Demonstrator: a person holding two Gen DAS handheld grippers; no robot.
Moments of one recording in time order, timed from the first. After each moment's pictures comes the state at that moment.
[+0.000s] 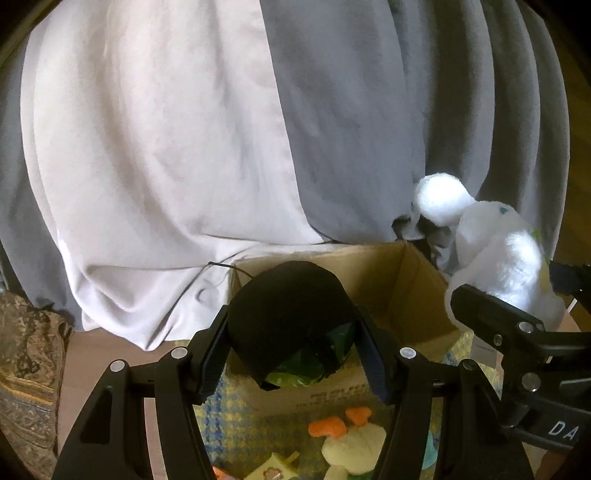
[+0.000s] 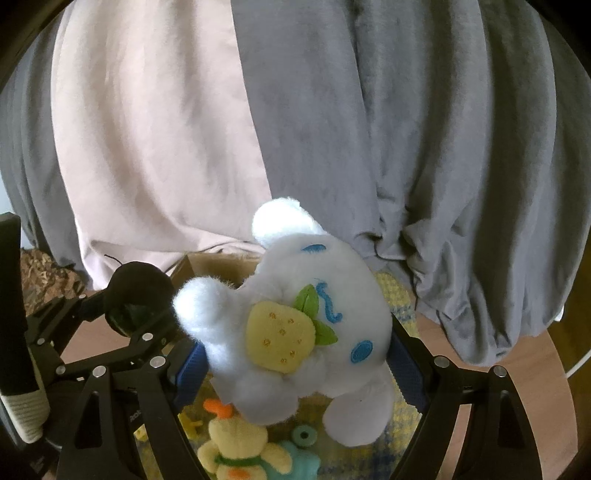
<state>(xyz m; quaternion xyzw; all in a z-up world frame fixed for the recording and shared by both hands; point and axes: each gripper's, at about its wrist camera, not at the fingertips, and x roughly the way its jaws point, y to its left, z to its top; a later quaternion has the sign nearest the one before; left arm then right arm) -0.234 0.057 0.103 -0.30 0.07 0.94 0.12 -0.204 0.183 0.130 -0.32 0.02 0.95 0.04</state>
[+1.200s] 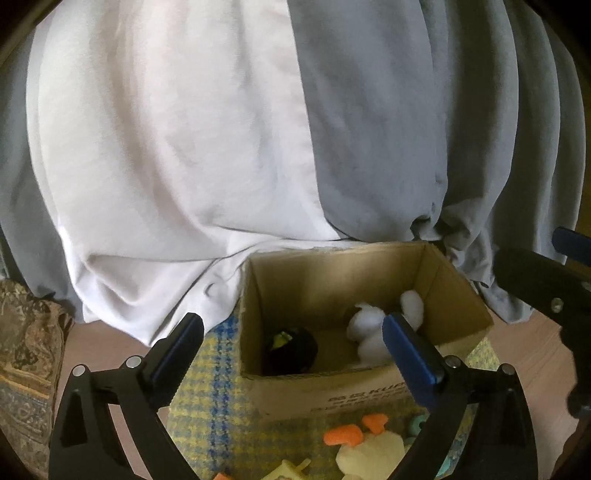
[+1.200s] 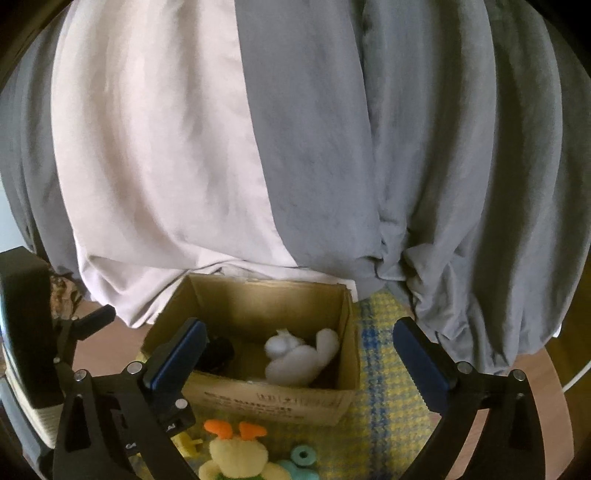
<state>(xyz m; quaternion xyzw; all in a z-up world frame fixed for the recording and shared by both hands) -0.248 0.037 0.097 -0.31 0.05 0.94 0.10 -0.212 0.175 0.141 -0.30 0.01 0.95 0.04</state>
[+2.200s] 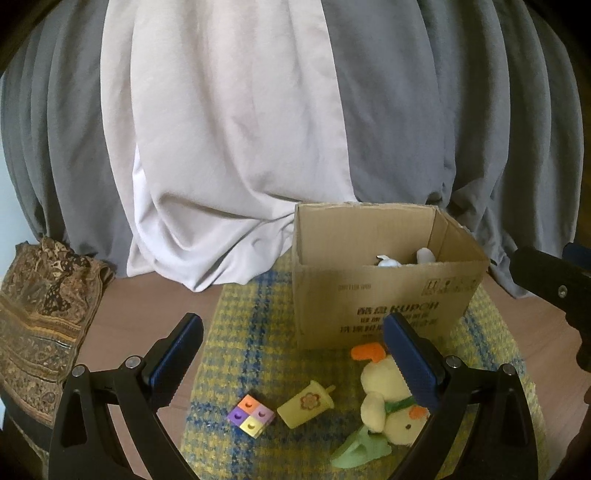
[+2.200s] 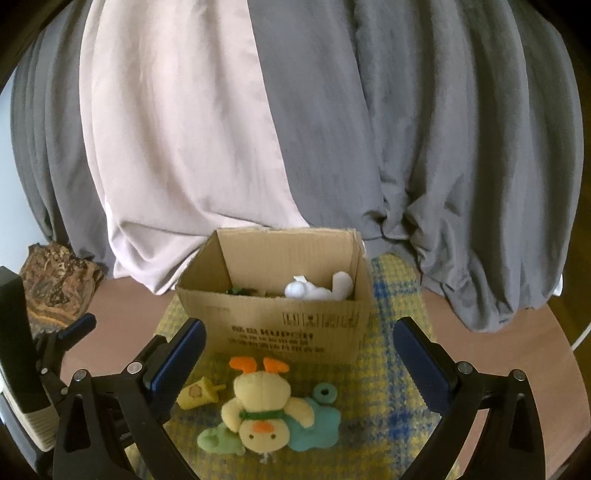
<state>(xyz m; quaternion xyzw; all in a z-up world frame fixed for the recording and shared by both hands) -0.144 -0.003 0.073 -0.30 0.04 0.95 0.04 -0.134 0.161 0.113 -0.31 0.03 0.95 0.03</state>
